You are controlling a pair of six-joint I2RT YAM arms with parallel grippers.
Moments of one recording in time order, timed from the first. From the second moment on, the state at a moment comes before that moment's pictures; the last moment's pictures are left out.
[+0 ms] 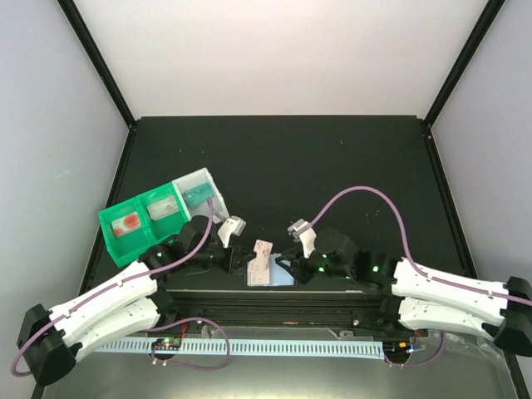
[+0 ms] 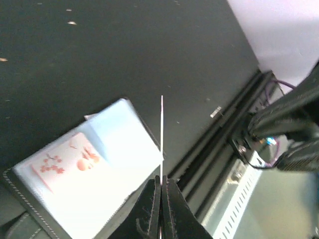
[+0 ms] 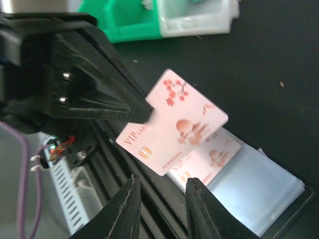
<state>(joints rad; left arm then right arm) -0.78 0.82 0.49 -0.31 0.38 -0.59 1.15 0.97 0.61 -0.24 -0.03 0.56</state>
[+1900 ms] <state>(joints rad) -0.78 0.30 0.43 -0.16 0.35 -0.88 1.15 0.86 0.71 0.06 -0.07 0.73</state>
